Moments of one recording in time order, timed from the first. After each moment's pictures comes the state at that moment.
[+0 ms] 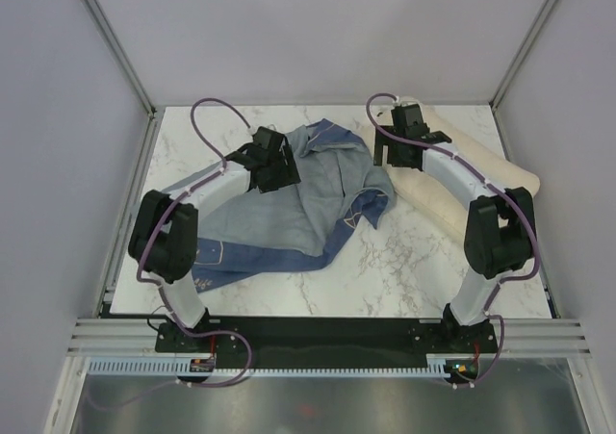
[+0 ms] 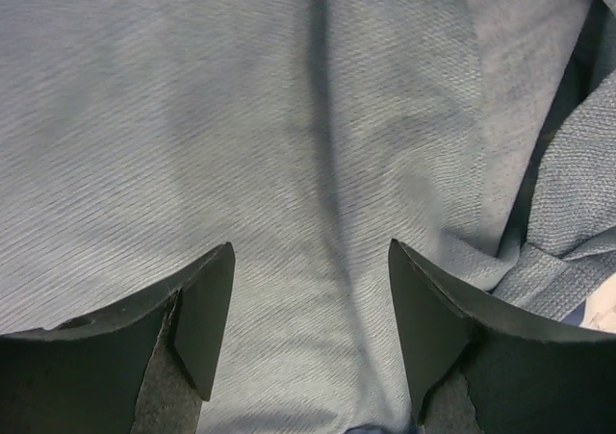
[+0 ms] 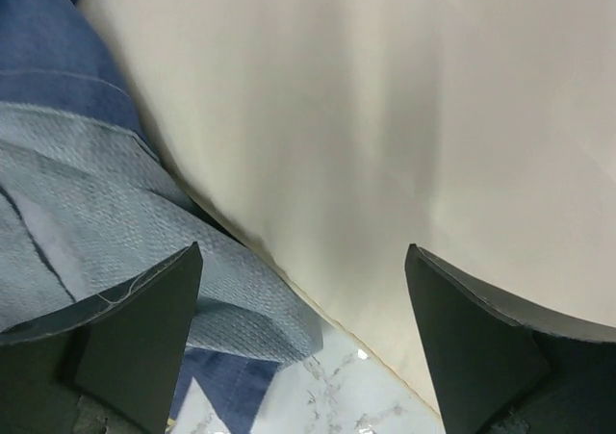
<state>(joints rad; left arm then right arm) -0.44 1.73 1.24 -0.38 -0.09 -0.64 0.28 1.81 1.44 -0.48 0.20 0.28</state>
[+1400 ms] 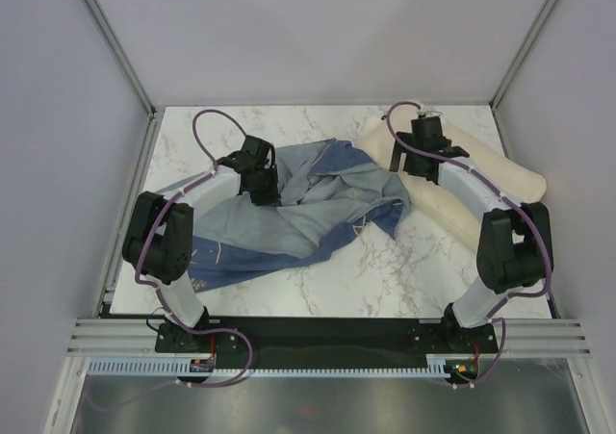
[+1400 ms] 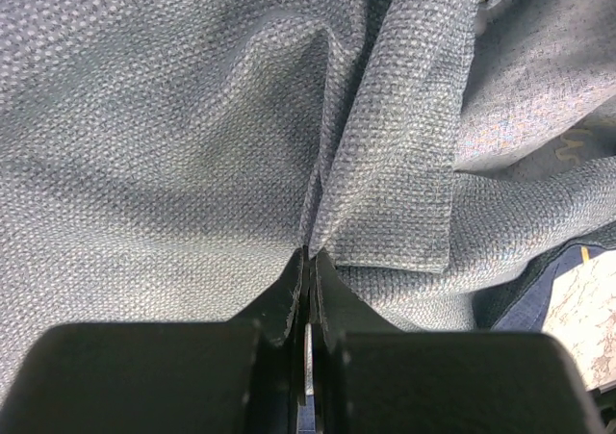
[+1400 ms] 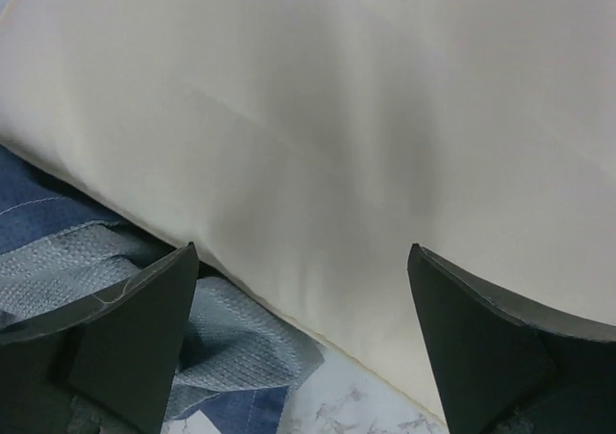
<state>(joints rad) -0.38 1.76 1.19 -0.49 0.13 -0.45 0.17 1.63 1.20 -0.38 0.23 0.33</state>
